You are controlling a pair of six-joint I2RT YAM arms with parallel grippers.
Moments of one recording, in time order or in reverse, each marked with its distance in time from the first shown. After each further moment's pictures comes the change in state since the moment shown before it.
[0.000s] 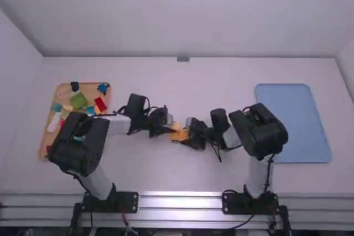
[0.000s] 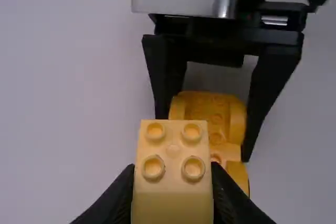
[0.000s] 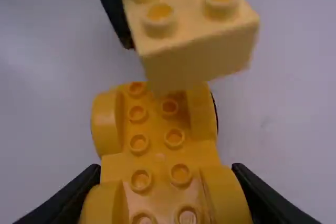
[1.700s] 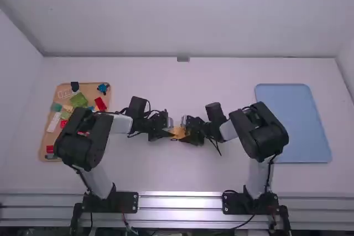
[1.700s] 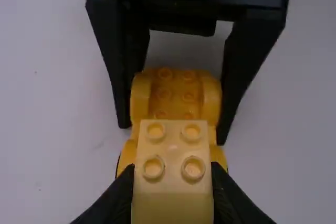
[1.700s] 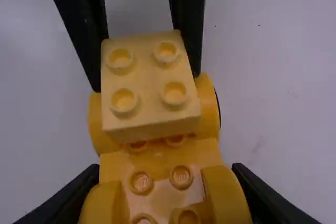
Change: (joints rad) left arm -0.003 0.056 0.000 -0.027 -0.024 0.055; right arm 0.014 -0.008 0.125 -0.242 0.019 -0.177
